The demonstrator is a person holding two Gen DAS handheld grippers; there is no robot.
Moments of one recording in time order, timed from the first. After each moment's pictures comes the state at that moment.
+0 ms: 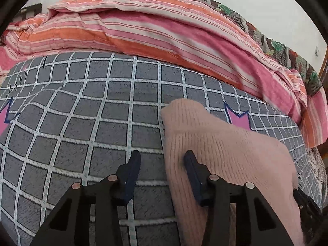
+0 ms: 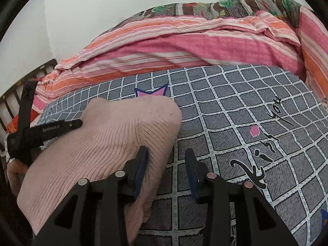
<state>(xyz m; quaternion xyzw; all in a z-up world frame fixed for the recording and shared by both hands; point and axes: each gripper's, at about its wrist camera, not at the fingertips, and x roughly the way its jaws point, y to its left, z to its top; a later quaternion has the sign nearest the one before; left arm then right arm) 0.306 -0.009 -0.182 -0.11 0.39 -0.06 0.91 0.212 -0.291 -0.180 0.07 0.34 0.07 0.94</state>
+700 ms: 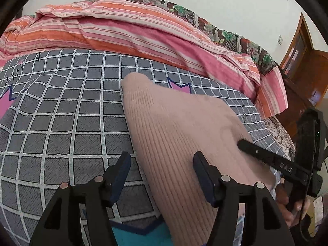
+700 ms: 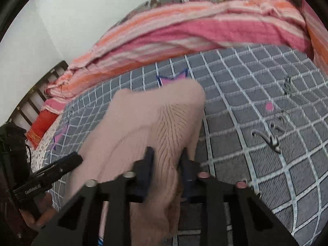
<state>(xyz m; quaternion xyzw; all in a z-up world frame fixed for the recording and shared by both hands) 0.187 -0.019 -0.147 -0.12 0.39 -0.18 0.90 0.187 -0.272 -0.150 0.12 0.37 0.12 0.91</state>
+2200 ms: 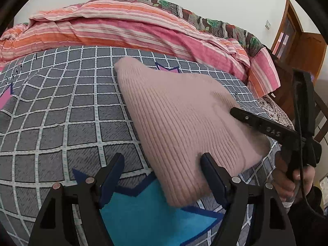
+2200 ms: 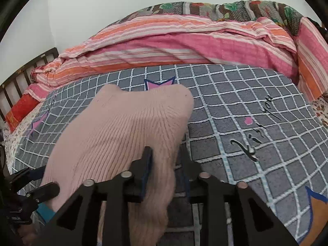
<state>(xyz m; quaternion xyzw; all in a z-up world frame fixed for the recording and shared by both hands) 0.138 -0.029 -0.168 -0.08 0.38 -0.20 0.90 0.171 -0.270 -0.154 0.04 0.36 0.06 0.93</state>
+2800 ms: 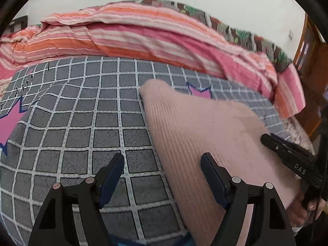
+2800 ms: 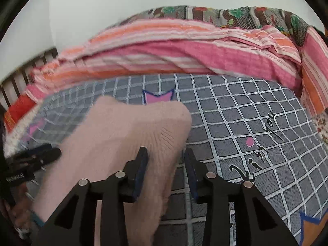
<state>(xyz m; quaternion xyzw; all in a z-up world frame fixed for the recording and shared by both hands) 0.212 -0.016 -0.161 -0.07 0.38 -0.12 0.91 0.208 -0.263 -0.155 0.00 0.36 0.05 0.93</state>
